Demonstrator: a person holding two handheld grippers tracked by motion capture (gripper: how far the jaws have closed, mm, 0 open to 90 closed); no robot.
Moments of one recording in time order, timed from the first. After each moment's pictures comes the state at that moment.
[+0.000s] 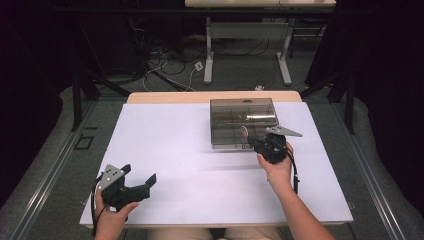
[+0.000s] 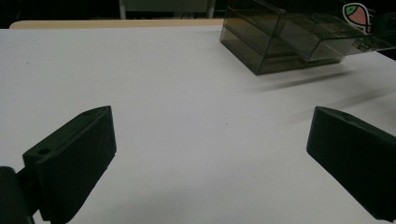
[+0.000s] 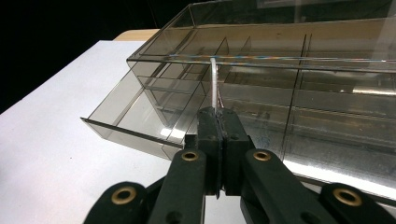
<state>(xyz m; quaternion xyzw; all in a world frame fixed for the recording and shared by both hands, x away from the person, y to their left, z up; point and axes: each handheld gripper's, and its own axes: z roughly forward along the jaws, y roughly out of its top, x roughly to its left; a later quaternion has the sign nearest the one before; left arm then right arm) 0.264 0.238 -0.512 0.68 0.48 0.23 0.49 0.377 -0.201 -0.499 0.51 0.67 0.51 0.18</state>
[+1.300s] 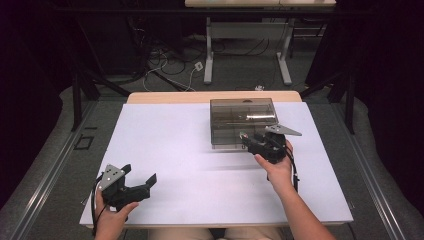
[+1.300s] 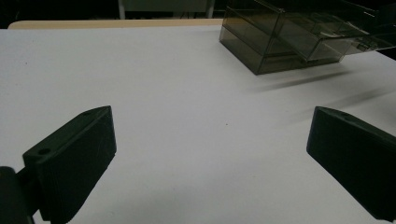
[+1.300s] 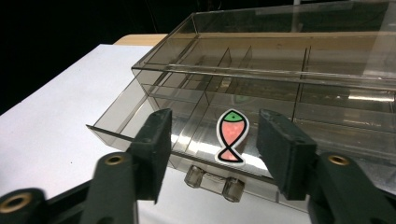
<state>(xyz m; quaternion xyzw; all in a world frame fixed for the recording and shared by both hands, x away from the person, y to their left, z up) 0.265 0.238 -0.512 0.69 0.48 0.23 0.49 0.375 -0.197 -0.491 0.50 0.68 0.50 0.19</state>
